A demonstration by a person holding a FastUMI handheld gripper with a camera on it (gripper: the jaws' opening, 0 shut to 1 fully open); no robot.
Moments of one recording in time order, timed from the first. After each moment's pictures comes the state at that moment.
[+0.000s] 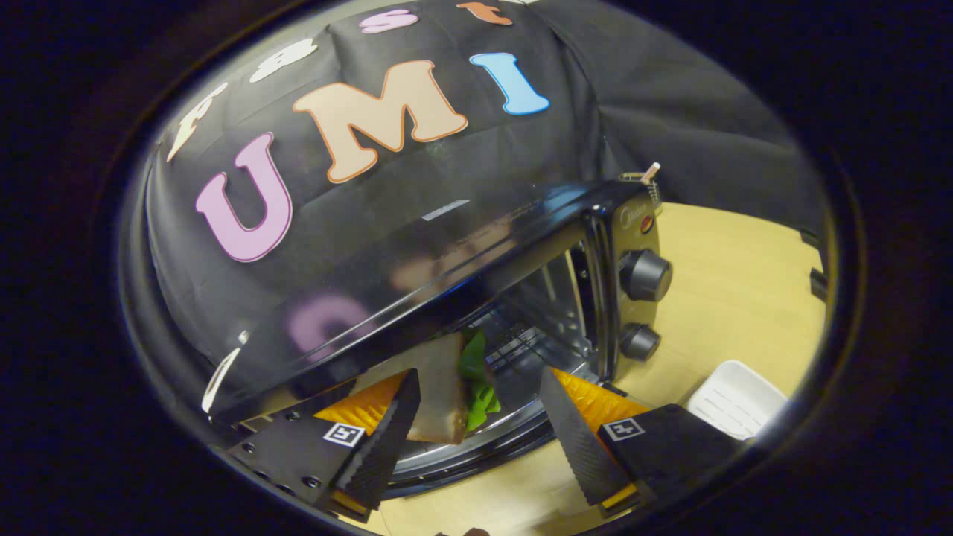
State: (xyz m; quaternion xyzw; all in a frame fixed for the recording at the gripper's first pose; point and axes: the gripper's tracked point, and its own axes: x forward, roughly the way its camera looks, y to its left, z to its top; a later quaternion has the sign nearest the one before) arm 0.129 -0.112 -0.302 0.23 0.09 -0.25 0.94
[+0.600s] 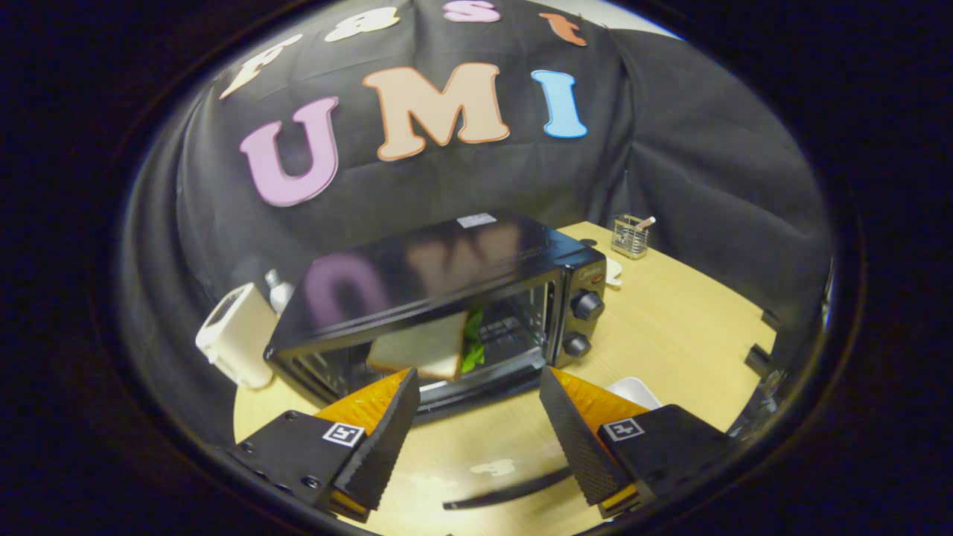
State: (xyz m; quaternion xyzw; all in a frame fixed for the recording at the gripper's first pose) arm 0.019 -0.071 -0.269 0.09 0.19 -0.23 0.95
